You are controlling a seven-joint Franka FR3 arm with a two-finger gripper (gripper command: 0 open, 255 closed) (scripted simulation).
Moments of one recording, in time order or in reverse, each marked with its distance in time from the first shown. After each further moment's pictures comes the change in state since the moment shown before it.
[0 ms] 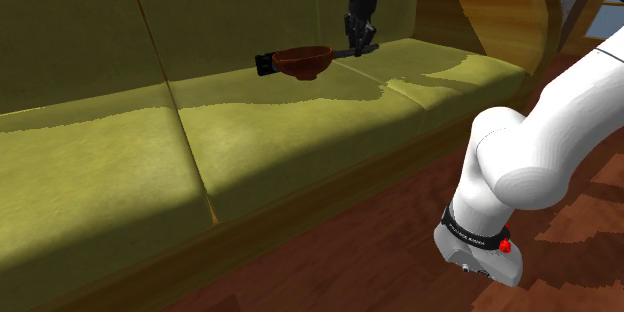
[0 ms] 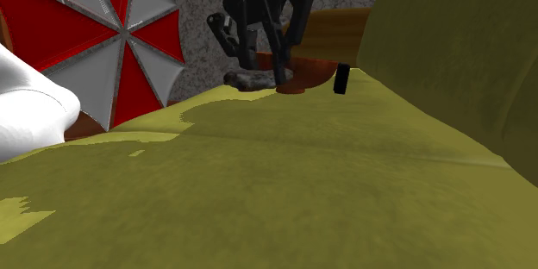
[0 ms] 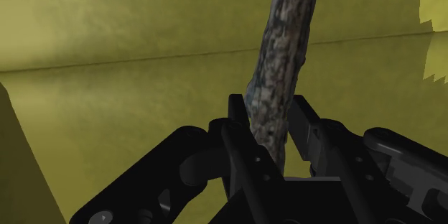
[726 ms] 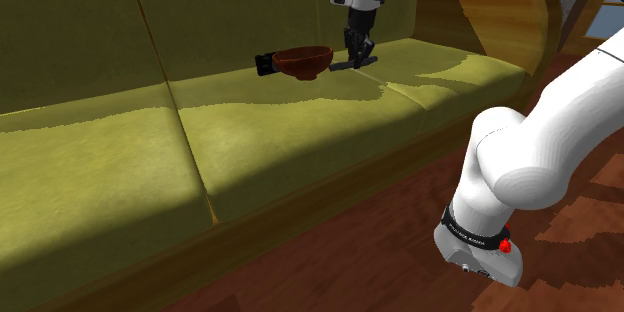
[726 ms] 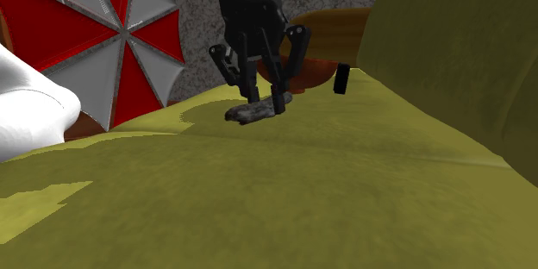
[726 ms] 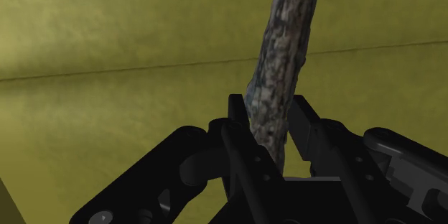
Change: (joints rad) arm -0.008 -0.004 -0.016 -0.097 -0.017 0.093 0.014
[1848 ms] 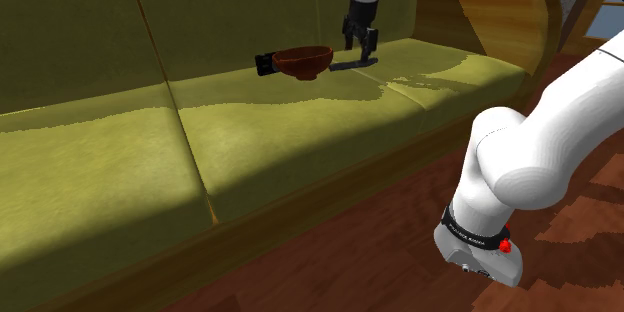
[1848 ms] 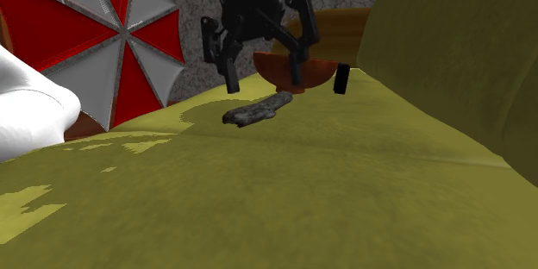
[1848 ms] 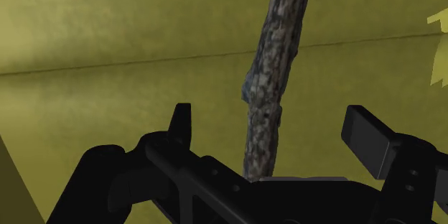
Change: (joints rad) arm 0.001 -0.012 0.017 0.038 0.006 -0.052 0.002
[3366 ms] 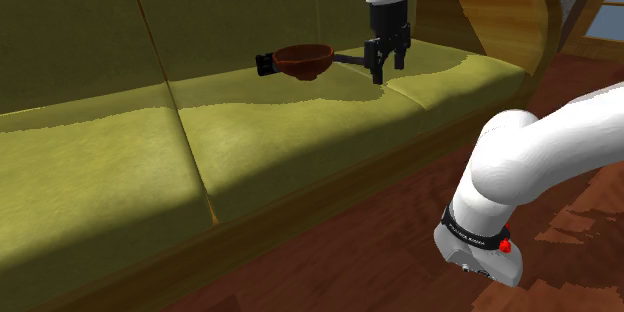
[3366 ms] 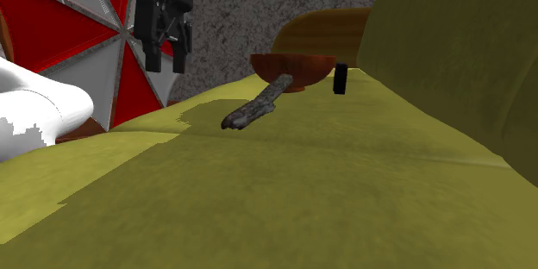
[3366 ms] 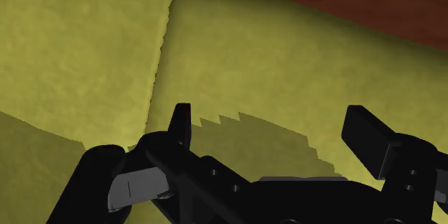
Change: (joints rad) arm -0.311 -0.276 0.507 -0.168 0.244 -0.433 1.268
